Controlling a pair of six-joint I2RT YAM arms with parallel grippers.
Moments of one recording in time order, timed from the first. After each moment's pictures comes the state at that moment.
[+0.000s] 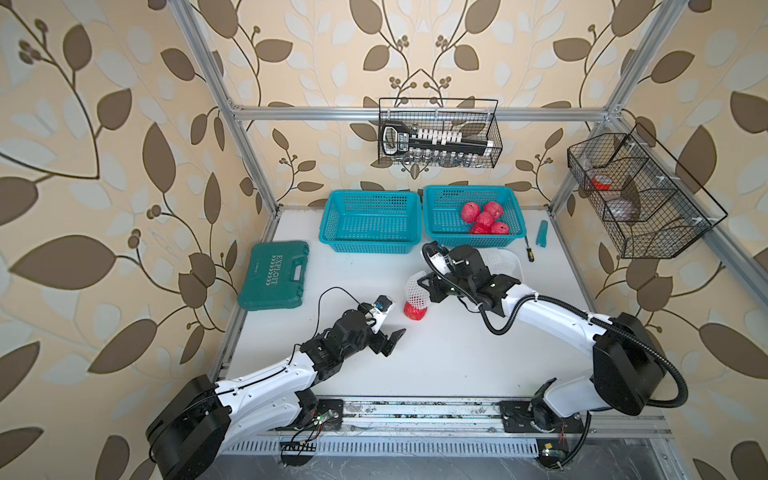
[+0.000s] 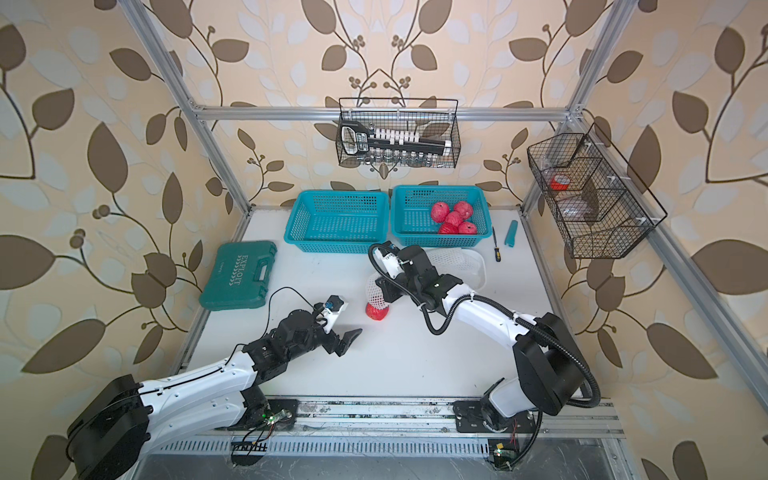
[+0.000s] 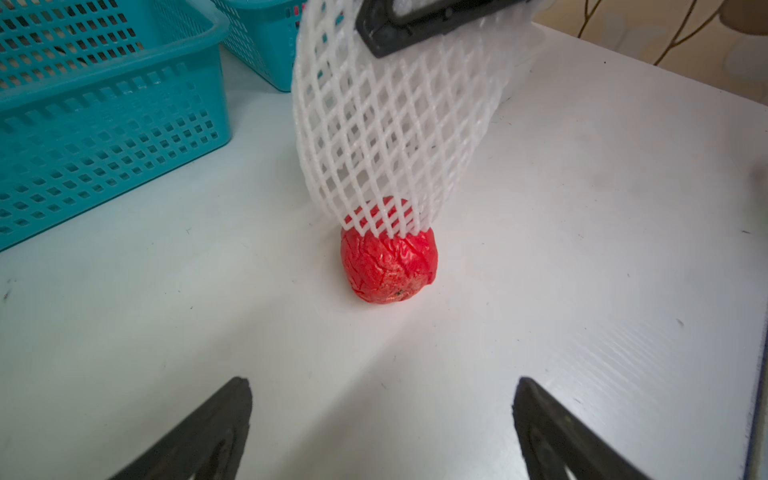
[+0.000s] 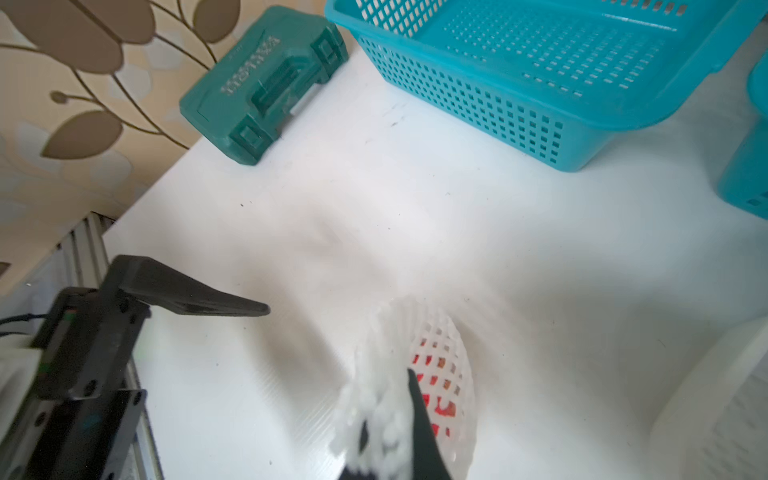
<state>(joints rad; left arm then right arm) -0.75 0.96 0.27 0.25 0.02 -0.03 0.60 1.46 1.00 -0.15 -0.25 0.20</state>
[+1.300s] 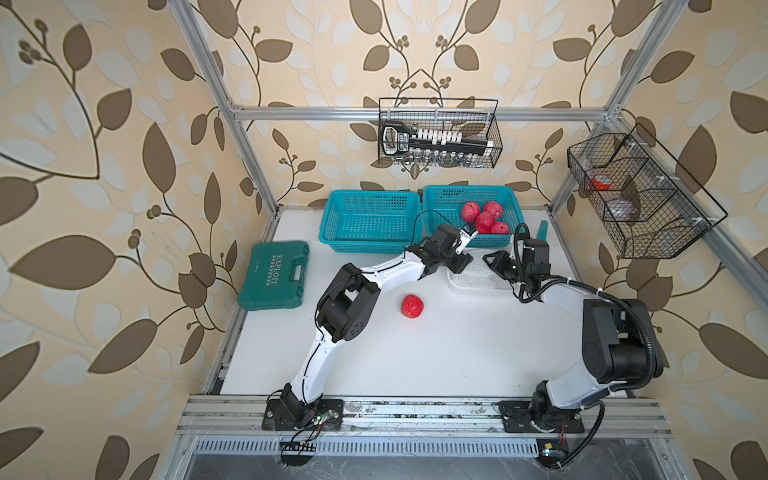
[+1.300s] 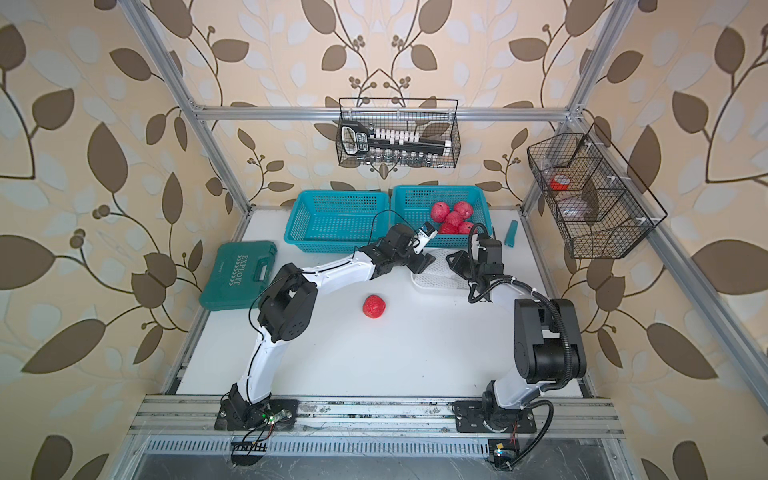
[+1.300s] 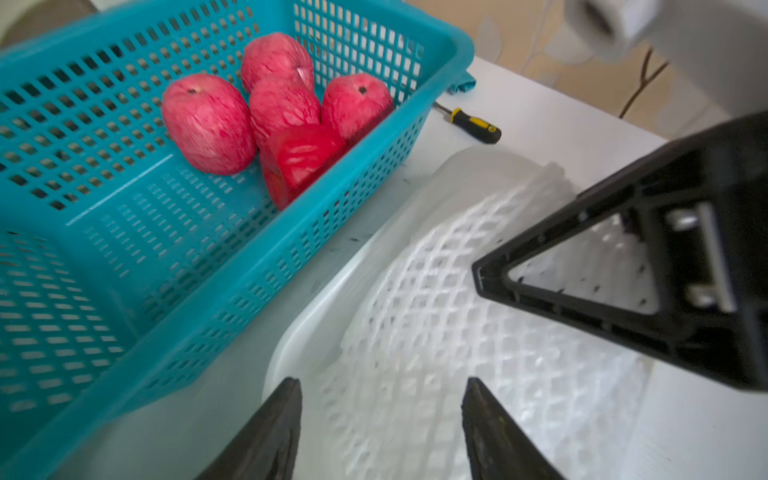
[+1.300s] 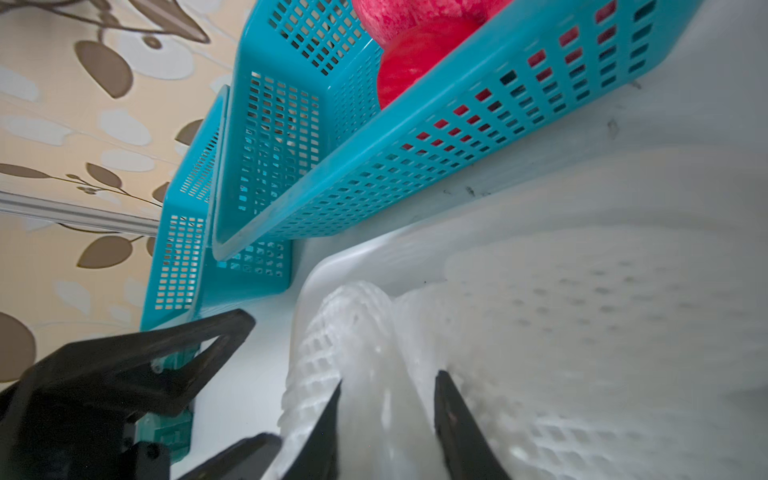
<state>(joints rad) -0.75 2.26 1.79 -0.13 0.15 0.06 -0.02 1.60 0.81 0.16 -0.36 0.66</state>
